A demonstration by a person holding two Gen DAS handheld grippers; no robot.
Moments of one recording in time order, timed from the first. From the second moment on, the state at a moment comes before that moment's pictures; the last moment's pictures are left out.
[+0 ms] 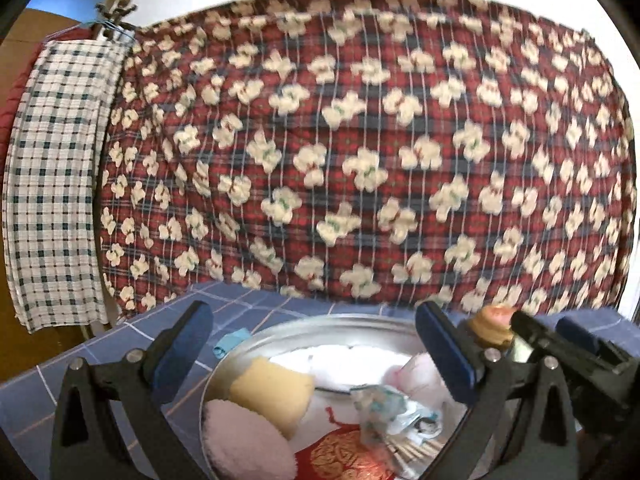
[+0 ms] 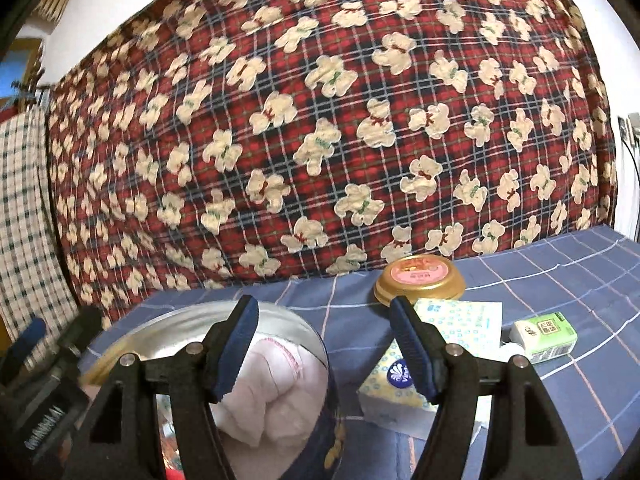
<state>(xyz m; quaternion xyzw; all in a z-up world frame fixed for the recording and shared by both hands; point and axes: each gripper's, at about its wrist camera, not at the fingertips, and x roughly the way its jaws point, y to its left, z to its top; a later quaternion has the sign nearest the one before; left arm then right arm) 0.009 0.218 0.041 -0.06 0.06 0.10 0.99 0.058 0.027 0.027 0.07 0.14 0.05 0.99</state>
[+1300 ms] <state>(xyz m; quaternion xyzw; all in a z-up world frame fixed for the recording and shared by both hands) -0.001 0.109 0.030 0.01 0.13 -0.01 0.99 0.009 -0.107 0.020 0.00 0.14 -0.05 0.99</state>
